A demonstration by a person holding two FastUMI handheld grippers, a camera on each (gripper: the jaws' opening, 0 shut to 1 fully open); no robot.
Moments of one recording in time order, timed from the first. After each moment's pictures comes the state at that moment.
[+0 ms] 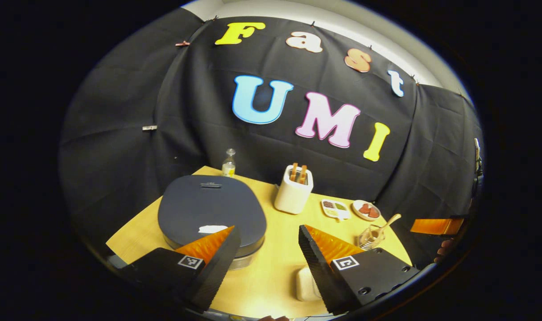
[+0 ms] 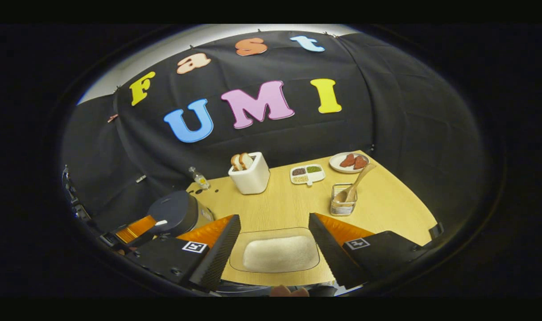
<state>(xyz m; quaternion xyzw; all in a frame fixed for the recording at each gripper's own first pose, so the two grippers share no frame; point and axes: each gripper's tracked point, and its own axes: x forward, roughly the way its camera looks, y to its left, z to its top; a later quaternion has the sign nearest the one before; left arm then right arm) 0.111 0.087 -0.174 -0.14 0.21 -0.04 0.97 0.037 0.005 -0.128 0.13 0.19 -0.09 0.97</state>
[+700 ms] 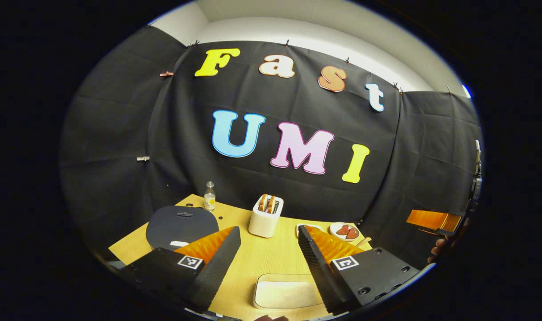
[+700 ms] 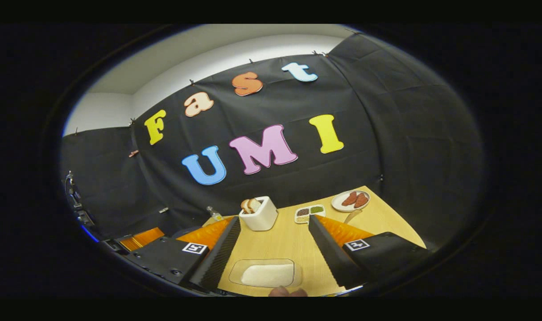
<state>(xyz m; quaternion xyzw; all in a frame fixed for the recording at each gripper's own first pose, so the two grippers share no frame) 0.080 -0.016 -0.052 -0.11 0.14 -0.01 0.99 0.014 -0.089 -0.016 0.19 0.06 -0.04 0.98</state>
